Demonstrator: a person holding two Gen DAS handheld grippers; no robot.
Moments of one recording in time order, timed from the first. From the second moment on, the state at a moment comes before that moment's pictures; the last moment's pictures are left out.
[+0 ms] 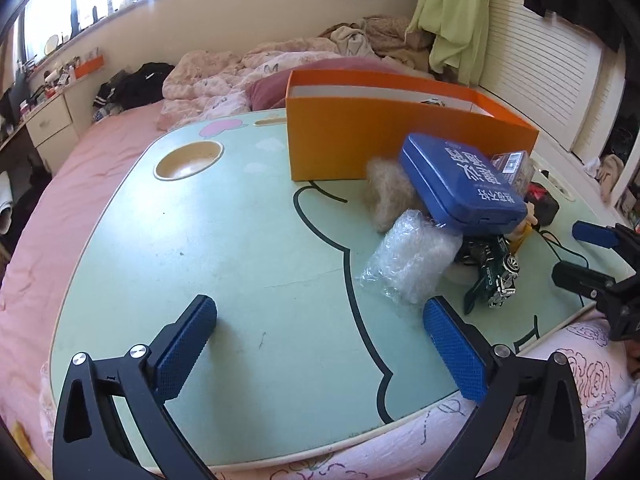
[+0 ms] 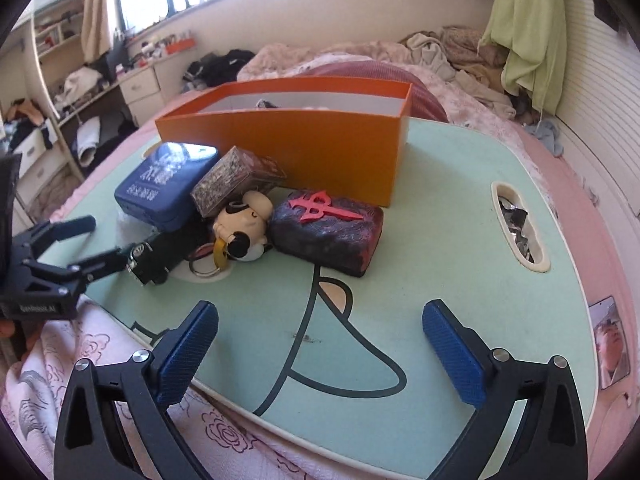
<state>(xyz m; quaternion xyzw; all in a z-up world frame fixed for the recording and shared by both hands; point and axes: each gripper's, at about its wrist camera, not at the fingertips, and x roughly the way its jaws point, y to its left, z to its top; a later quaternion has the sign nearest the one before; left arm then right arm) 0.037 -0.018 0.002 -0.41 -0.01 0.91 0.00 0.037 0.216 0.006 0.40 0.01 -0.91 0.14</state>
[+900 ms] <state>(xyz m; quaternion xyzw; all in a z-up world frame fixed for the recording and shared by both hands) 0.040 -0.022 0.005 -0.41 -0.01 0.91 0.00 -0.027 0.197 -0.006 0.43 -0.02 -0.90 0.00</state>
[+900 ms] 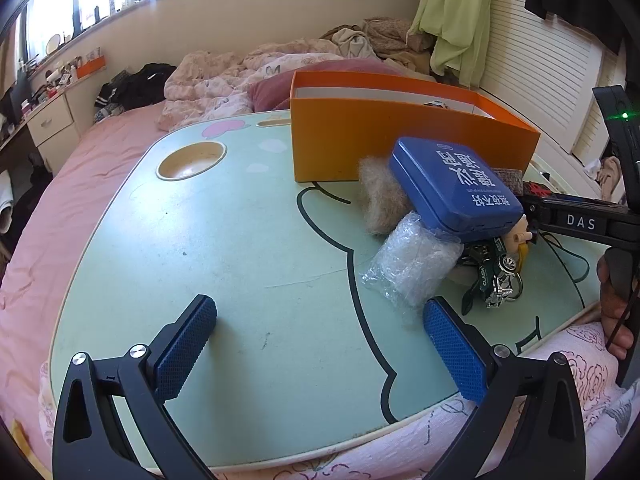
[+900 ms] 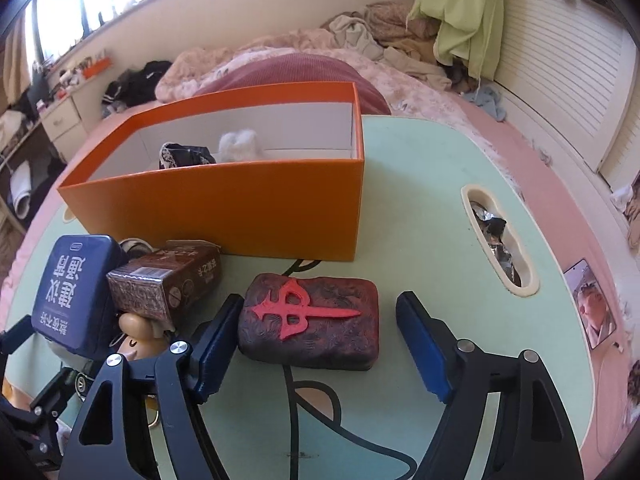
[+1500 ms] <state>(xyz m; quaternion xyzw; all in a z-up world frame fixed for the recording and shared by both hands) 0.021 -0.007 0.026 -0.37 -0.02 0.92 0.09 0.016 0.224 0.030 0.31 -0.15 -0.94 0.09</state>
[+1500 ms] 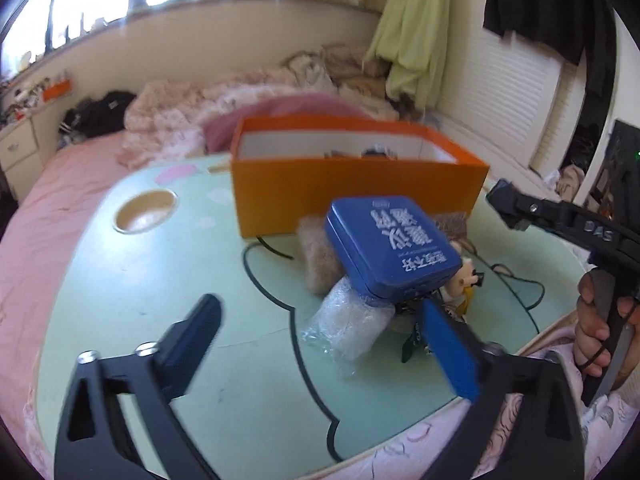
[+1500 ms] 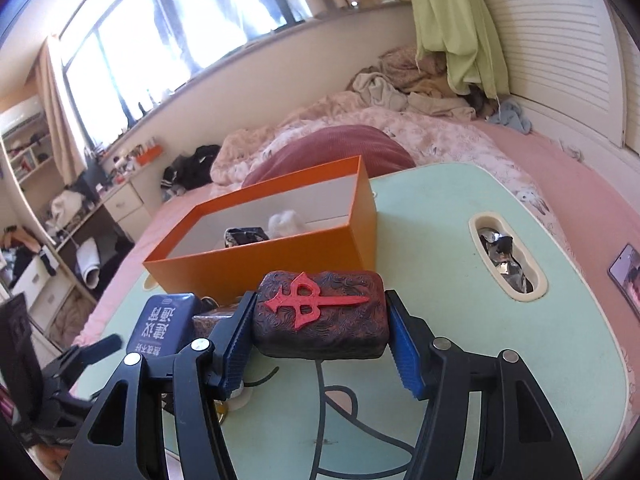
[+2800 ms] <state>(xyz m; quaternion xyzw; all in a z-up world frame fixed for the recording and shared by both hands) 0.027 -0.048 0.071 -0.36 -0.11 0.93 0.03 0.026 0.200 0.076 0.30 -0.01 -0.95 0.07</state>
